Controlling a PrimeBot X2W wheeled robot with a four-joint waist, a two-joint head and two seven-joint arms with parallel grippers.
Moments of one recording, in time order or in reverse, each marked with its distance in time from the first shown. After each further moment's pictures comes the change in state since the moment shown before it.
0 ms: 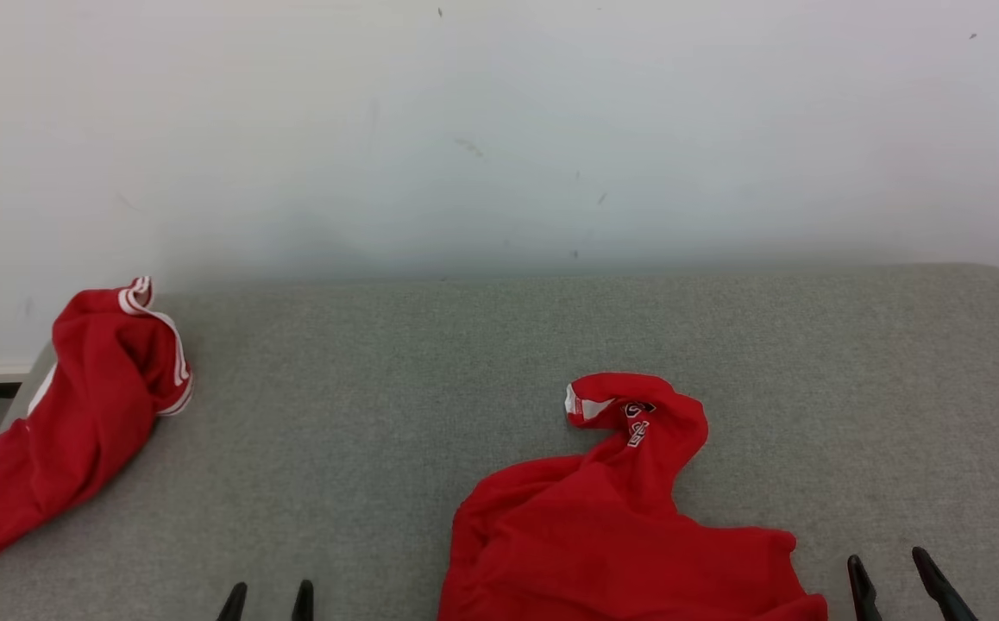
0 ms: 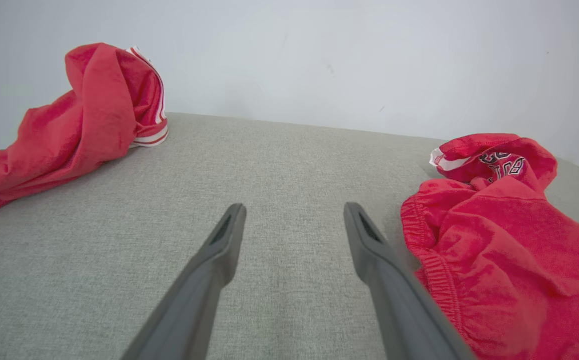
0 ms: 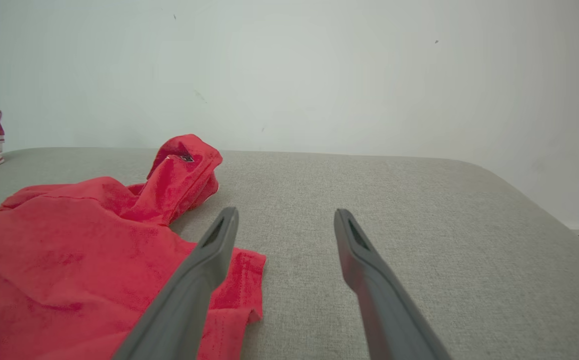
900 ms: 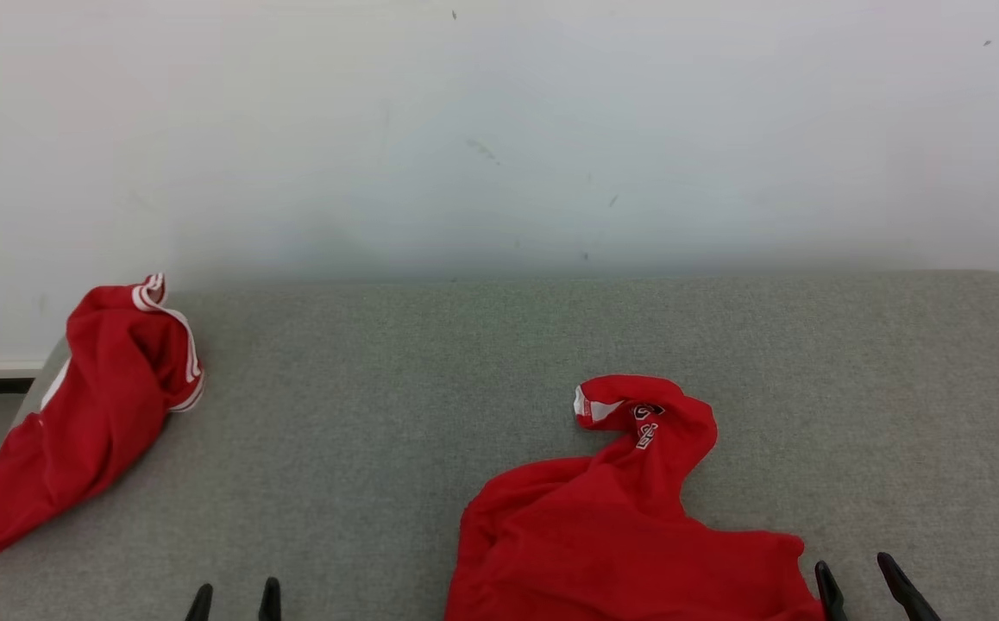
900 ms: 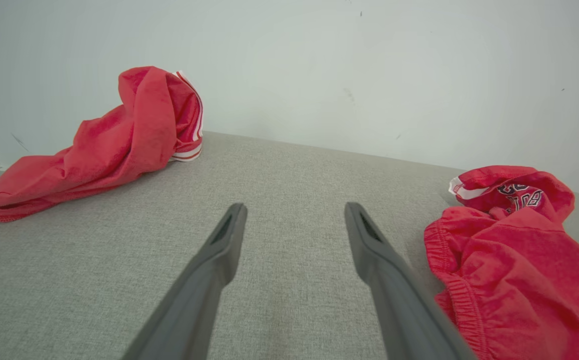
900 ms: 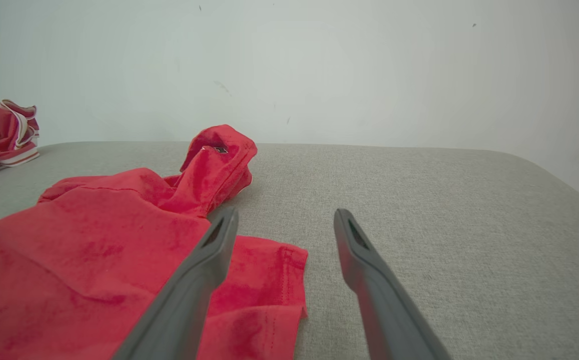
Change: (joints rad) left arm 0.040 -0.194 0.290 0.006 0.192 -0.220 0.000; right arm -0.016 0.024 0.057 0.034 0.010 0.000 0.000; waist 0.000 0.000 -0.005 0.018
